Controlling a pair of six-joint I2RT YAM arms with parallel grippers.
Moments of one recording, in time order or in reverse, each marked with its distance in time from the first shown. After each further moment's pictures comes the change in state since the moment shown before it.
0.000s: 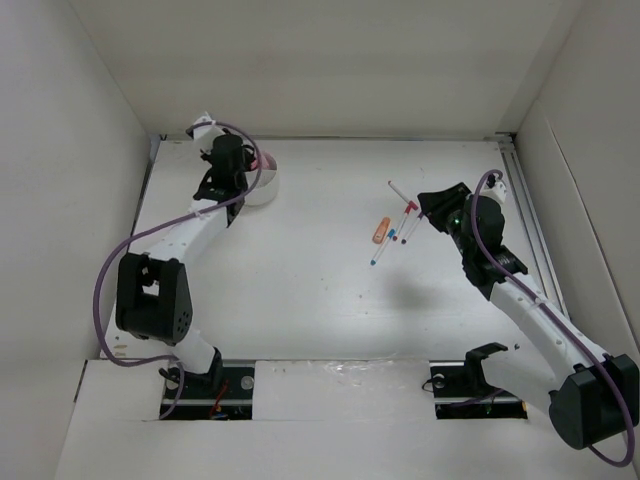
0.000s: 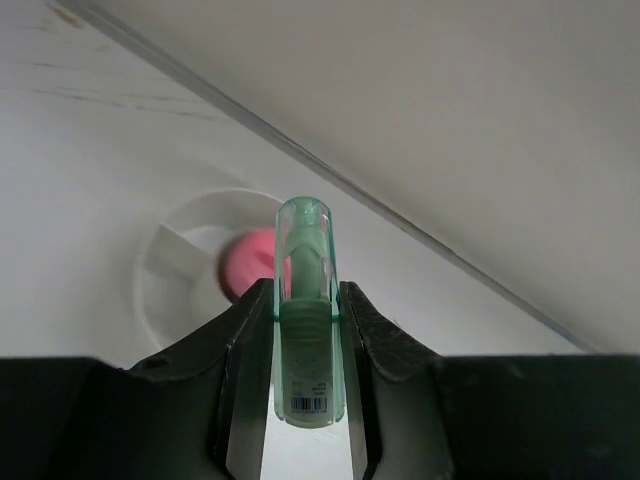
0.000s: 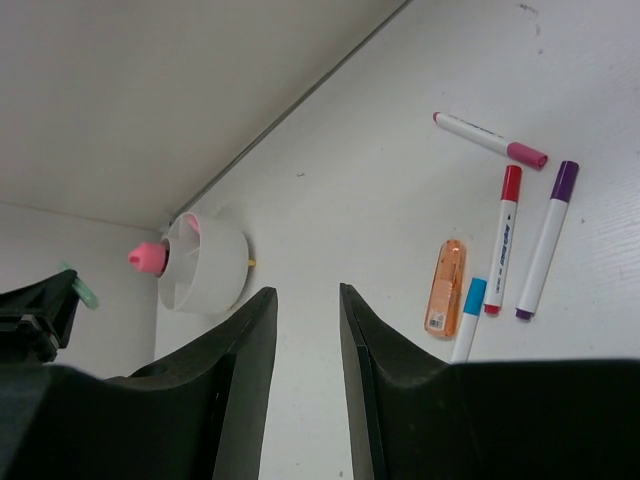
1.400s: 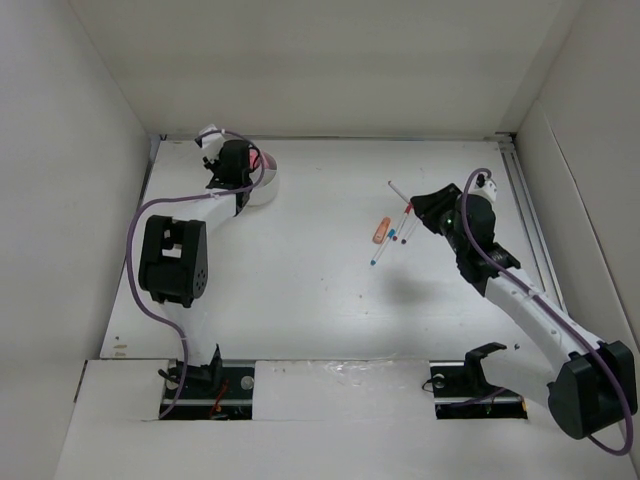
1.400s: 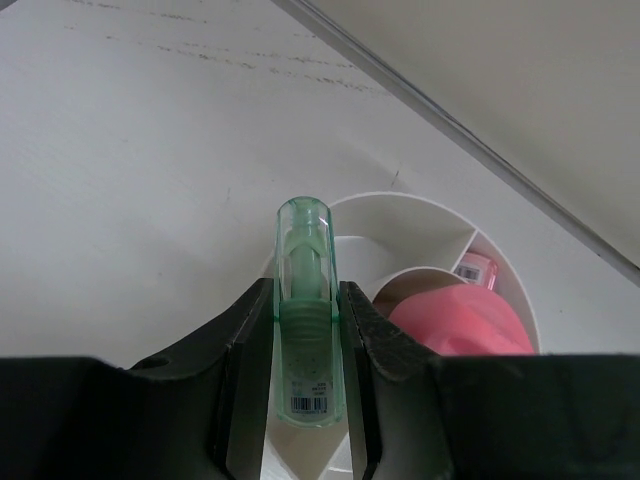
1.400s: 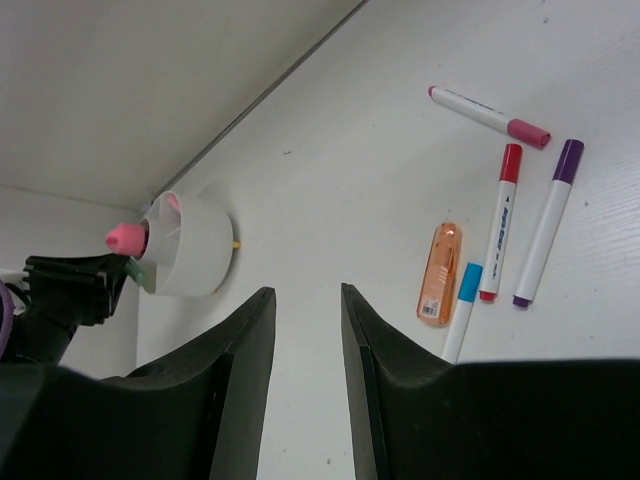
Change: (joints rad) left arm 0.101 0.298 0.082 -0.001 -0.120 0.047; right arm 0.026 0.052 0.005 0.004 -0.006 -0.010
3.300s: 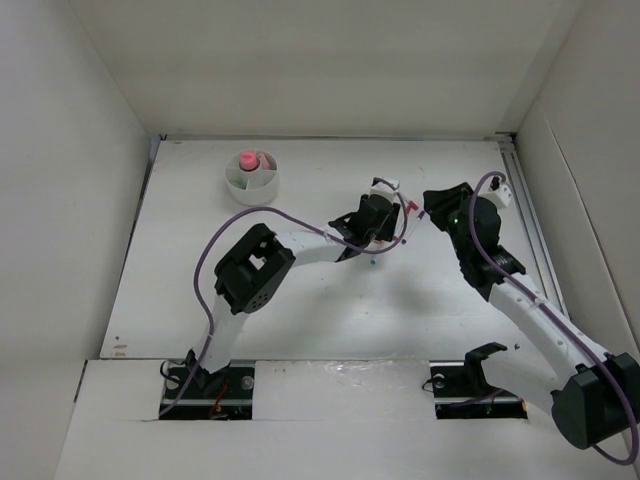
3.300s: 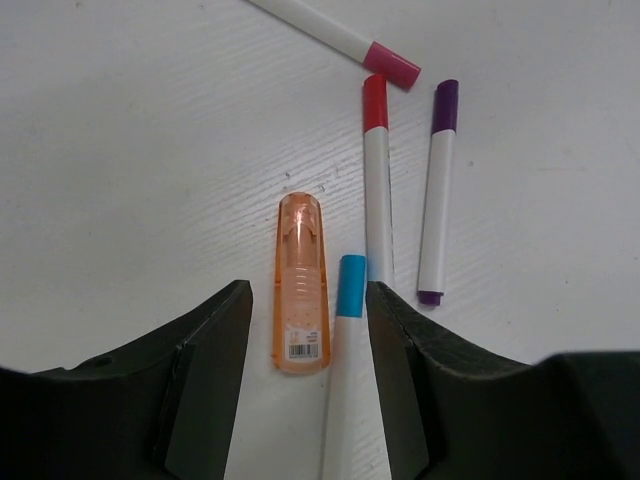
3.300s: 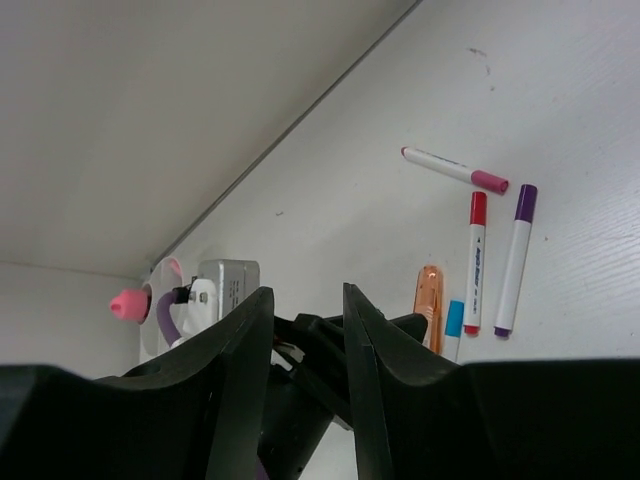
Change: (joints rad) left arm -0.714 0.249 0.178 -0.004 0.312 0.228; right arm 0.013 -0.051 0.002 -0.012 0.169 0.023
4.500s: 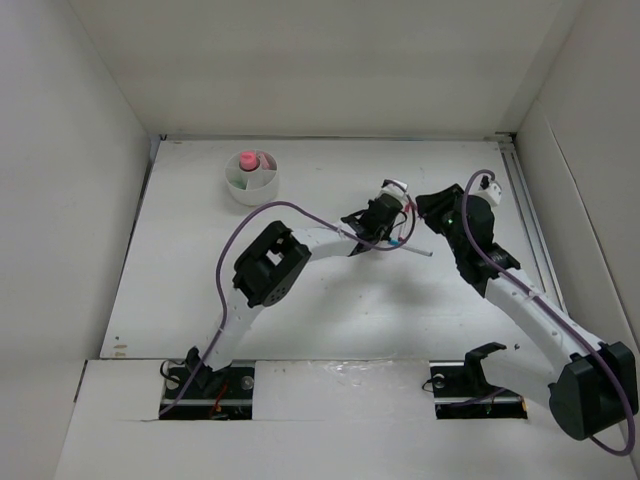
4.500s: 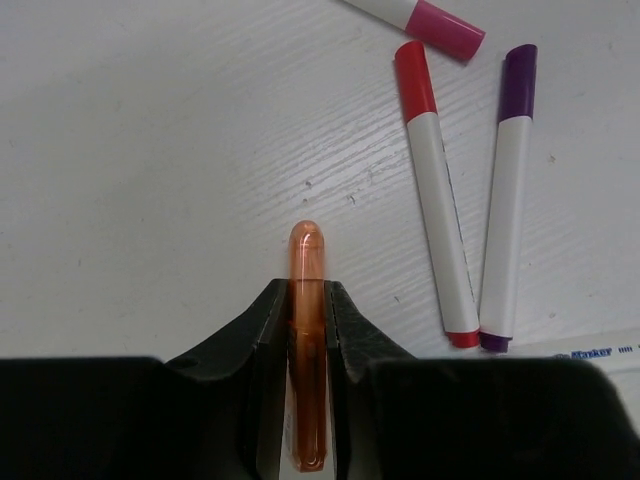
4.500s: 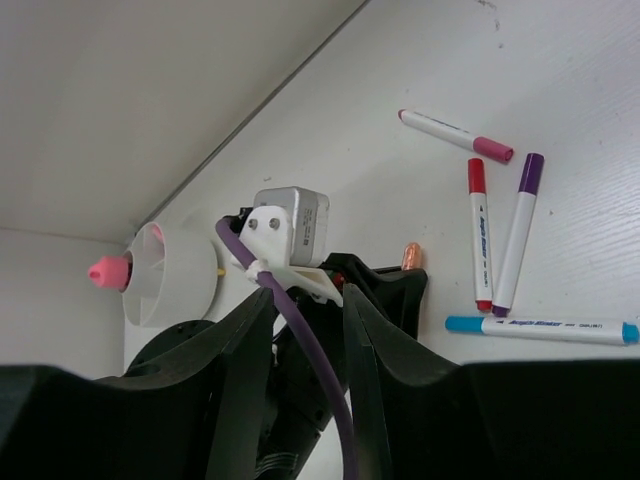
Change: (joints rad) left arm 0.005 0.173 0.202 -0.142 -0.051 0.081; right arm 0.000 0.047 0.000 -0.006 -0.068 -0.010
